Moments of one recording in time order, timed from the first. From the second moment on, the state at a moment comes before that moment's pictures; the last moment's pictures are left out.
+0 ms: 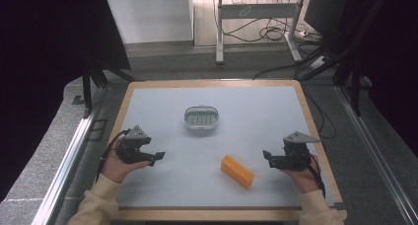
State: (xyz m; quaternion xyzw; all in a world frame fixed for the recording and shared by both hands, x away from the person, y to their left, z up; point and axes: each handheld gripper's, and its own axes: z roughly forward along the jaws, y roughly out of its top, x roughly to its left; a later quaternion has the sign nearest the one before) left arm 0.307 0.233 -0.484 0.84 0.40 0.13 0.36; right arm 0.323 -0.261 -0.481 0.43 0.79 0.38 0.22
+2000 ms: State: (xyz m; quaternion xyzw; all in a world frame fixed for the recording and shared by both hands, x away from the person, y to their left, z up) left arm 0.303 0.230 -0.480 0.85 0.37 0.13 0.36; right arm 0.326 -0.241 -0.431 0.42 0.81 0.35 0.18
